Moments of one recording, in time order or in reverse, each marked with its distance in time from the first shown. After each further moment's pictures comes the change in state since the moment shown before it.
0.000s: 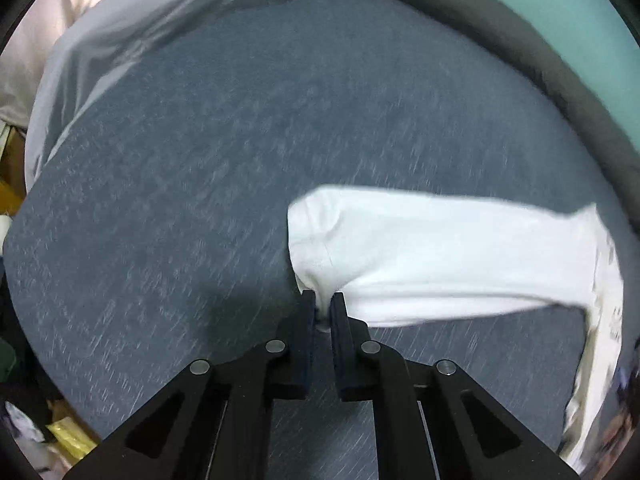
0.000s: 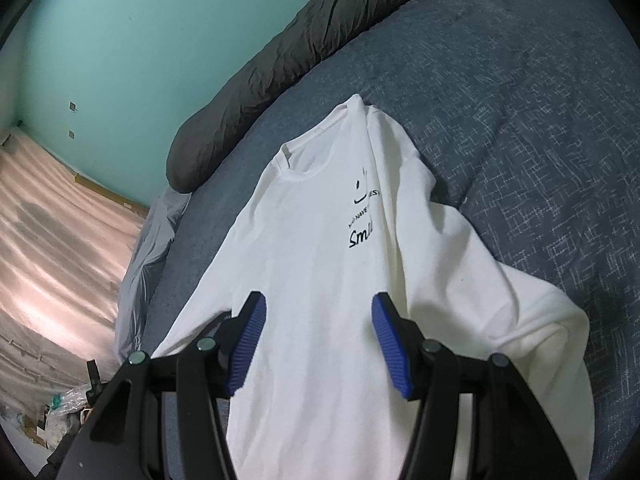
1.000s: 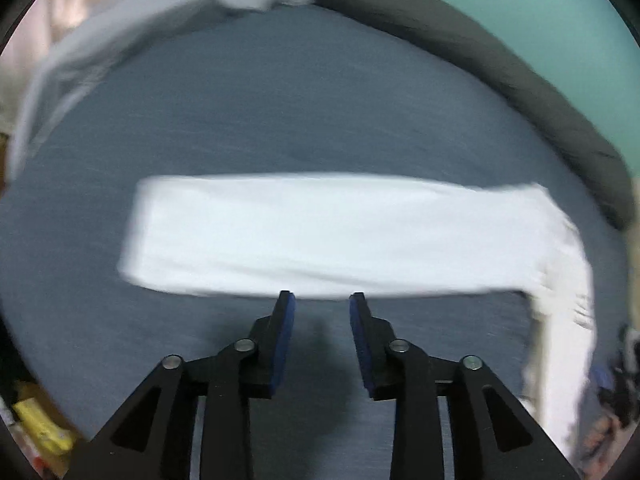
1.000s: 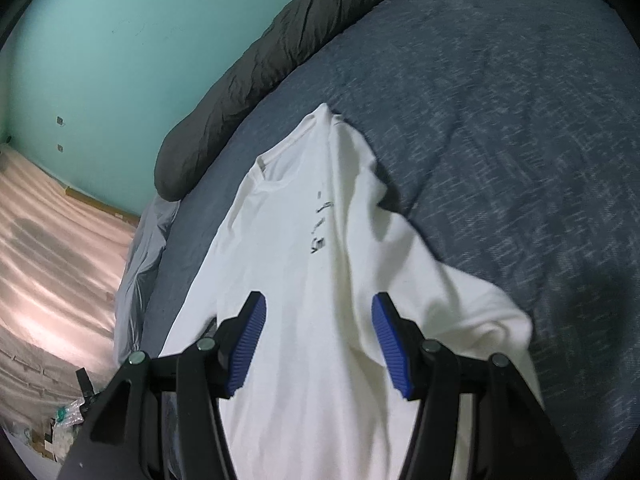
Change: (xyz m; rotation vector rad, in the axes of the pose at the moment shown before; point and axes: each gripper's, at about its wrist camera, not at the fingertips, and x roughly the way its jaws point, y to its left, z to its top) left arm -0.033 -0.165 -0.068 0.057 -0.103 -0.146; right arm -0.031 -0.032 0.009 0.059 0.005 -0.040
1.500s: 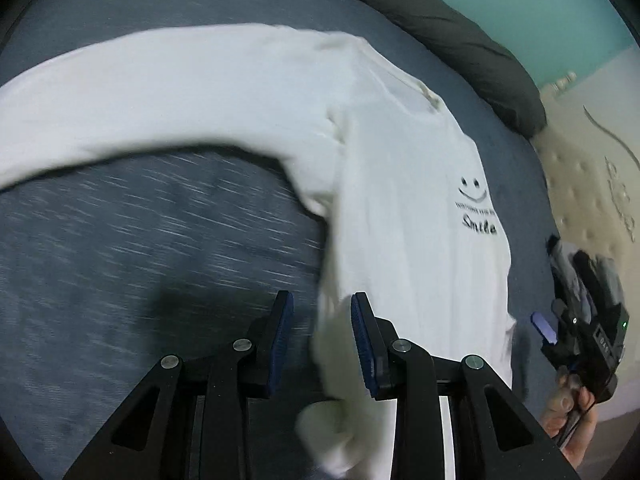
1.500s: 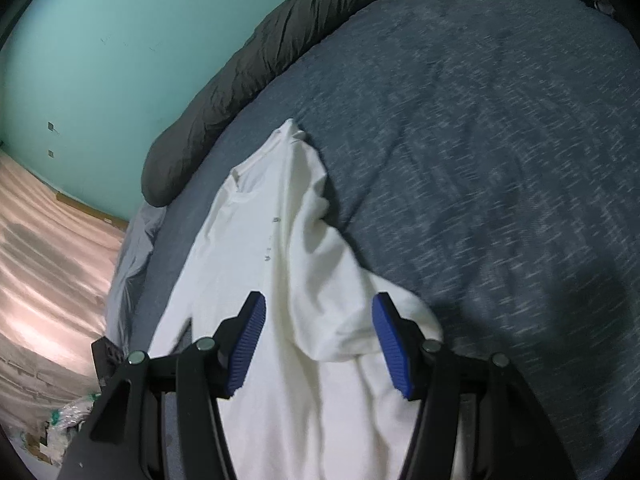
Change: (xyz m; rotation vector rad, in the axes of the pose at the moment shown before) left arm 0.100 -0.237 -0.097 0.181 0.168 -0.344; right arm -0.034 -0.040 0.005 0.008 -0.011 -0.052
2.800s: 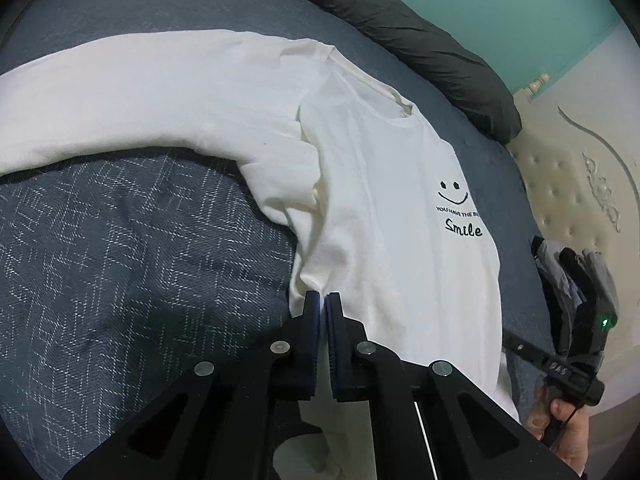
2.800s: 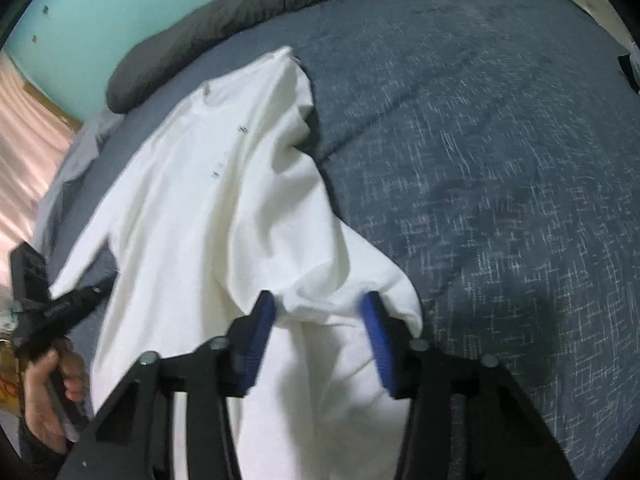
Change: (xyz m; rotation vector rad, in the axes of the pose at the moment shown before) left arm 0.019 0.003 0.000 0.020 -0.085 -0.086; right arm 0.049 0.013 -0.029 -0.285 0.161 -0.259
